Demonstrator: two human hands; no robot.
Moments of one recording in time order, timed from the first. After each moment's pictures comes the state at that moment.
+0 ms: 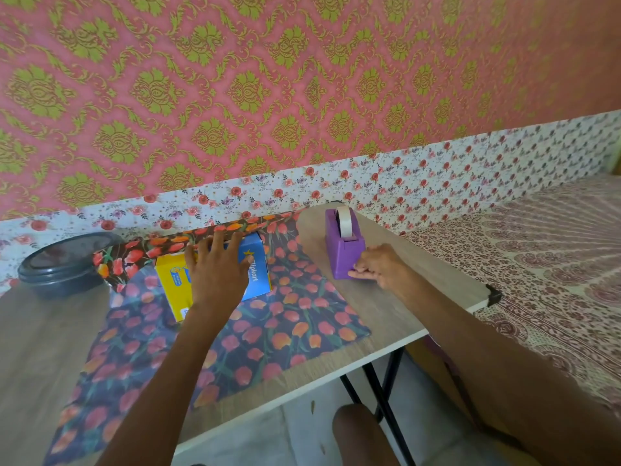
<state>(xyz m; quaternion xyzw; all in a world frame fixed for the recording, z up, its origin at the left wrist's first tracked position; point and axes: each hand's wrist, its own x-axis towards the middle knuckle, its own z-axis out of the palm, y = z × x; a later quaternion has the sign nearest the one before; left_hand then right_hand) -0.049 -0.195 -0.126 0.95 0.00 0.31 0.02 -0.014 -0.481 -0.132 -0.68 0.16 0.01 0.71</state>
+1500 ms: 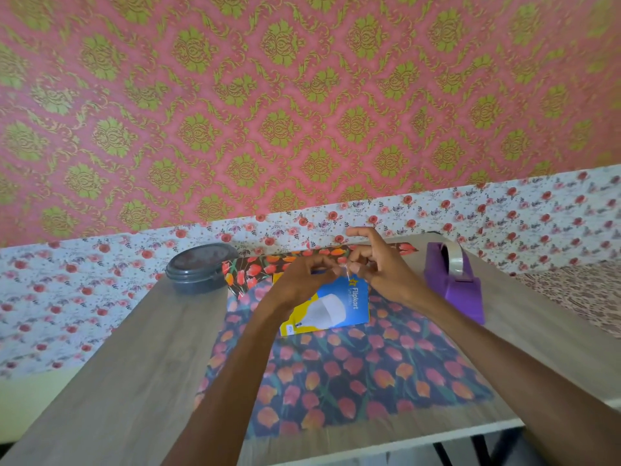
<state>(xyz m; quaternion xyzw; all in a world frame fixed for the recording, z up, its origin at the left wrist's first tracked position) -0.057 -0.142 -0.076 0.83 -0.11 0.08 0.53 -0.015 -0.333 -0.082 -0.77 -0.38 -0.12 0.49</state>
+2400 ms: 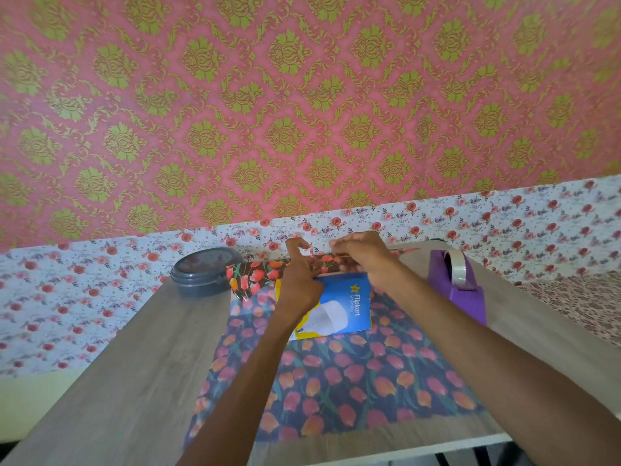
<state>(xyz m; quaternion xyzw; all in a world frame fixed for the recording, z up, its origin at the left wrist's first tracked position) -0.055 -0.150 -0.080 0.84 -0.01 0.20 0.50 0.002 -0.284 -0.040 -0.72 -0.07 0.03 0.69</state>
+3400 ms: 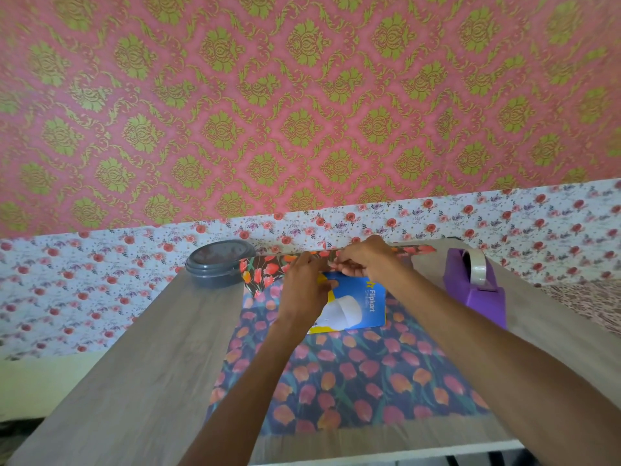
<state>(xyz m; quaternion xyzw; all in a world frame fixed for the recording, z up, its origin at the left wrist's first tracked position) -0.058 -0.133 -0.099 0.92 -0.03 0.33 0.23 0.017 -0.254 -0.046 -0.77 0.01 0.10 0.64</state>
